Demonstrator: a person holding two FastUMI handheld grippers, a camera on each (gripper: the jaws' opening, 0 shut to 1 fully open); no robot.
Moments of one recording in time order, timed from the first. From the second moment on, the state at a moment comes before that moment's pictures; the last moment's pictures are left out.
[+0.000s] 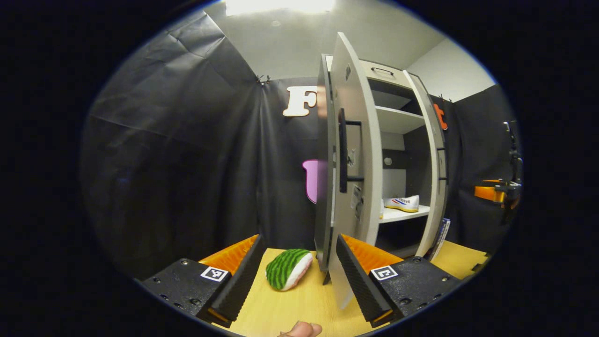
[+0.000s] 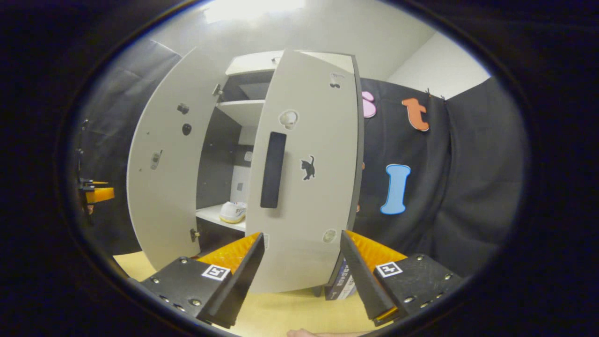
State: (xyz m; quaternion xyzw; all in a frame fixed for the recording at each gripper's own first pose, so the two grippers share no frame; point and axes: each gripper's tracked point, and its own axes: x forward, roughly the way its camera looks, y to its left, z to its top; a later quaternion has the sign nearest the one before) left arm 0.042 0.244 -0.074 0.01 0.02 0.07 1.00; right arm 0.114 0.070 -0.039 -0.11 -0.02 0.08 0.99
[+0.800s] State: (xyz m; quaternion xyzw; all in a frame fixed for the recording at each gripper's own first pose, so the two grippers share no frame) left arm 0.111 0.239 -0.039 0.04 0.05 0.07 1.00; right arm 0.005 0.106 -0.075 -0.11 -0.07 0.07 0.99
